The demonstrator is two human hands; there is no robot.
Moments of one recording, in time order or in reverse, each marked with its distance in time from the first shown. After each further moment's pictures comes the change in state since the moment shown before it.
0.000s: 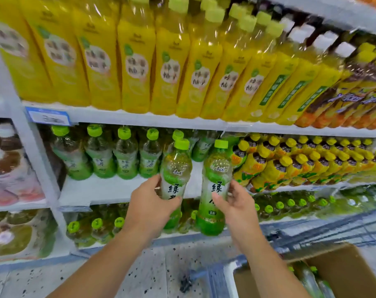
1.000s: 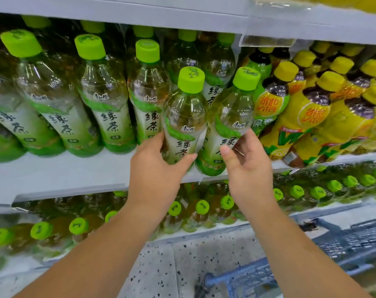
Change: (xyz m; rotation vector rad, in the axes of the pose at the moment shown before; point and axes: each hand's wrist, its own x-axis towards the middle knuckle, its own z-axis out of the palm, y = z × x) left_hand 0.101 -0.111 0.119 0.175 0.228 0.269; right_hand 0.129 0.152 0.001 -0.125 0.062 -0.342
